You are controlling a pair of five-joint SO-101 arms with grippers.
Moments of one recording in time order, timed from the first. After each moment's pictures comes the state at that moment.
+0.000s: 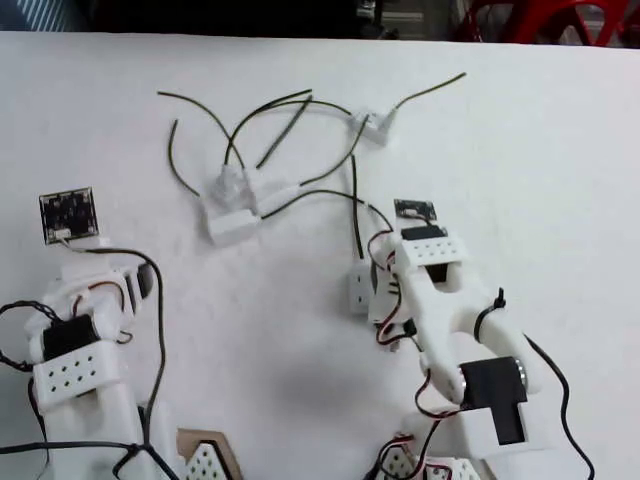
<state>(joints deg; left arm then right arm) -28.9 -54.6 72.1 45.4 -9.5 -12.0 -3.2 42.7 67.5 -11.1</state>
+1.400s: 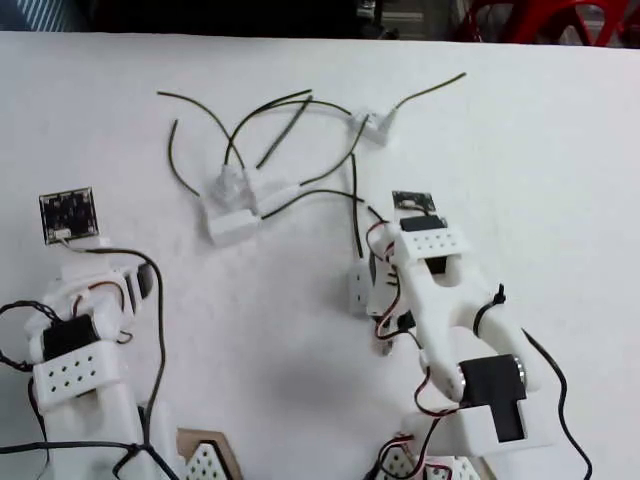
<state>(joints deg) -28.9 -54.6 72.1 45.4 -9.5 -12.2 -2.6 38.5 71.5 -11.1</state>
